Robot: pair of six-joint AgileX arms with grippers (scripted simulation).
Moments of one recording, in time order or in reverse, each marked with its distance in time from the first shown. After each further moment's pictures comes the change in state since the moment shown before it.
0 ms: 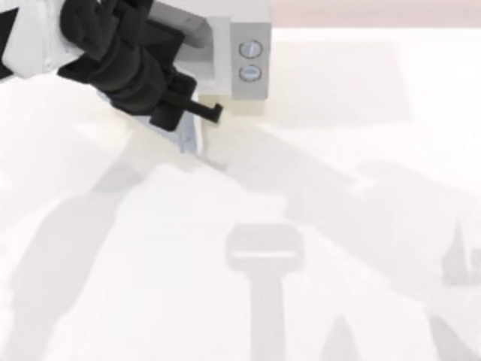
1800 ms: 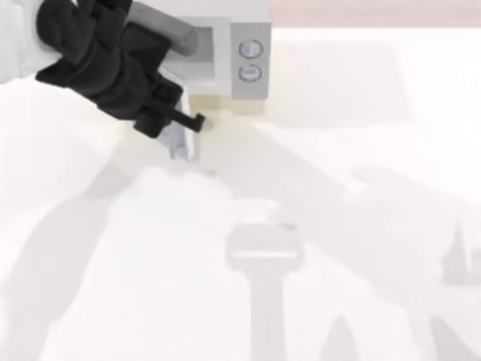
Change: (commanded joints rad) left arm 0.038 -0.041 -0.047 -0.003 0.060 0.105; right arm 0.000 0.000 0.000 0.000 0.000 0.000
